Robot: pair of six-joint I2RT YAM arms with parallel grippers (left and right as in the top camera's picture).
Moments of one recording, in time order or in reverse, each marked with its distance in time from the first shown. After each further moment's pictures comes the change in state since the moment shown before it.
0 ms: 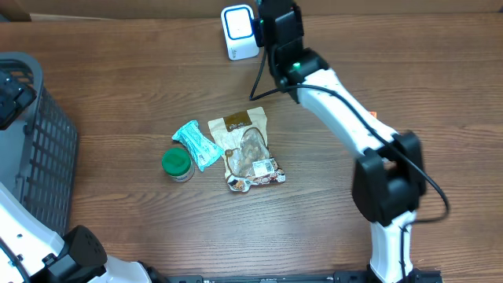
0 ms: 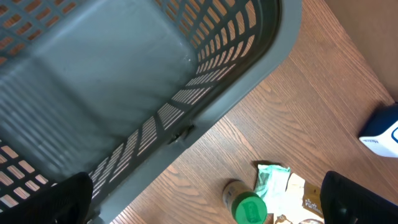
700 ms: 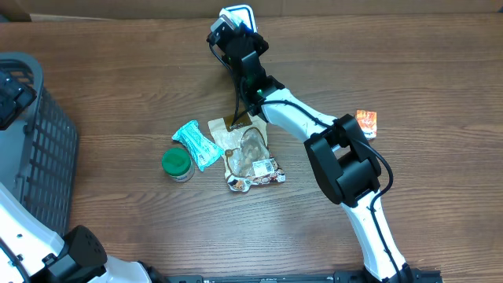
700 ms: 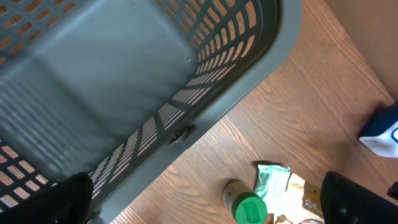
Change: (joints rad) left arm 0.000 0.000 0.000 0.000 0.000 0.000; right arm 0.091 0.272 0.000 0.367 0.068 -0.536
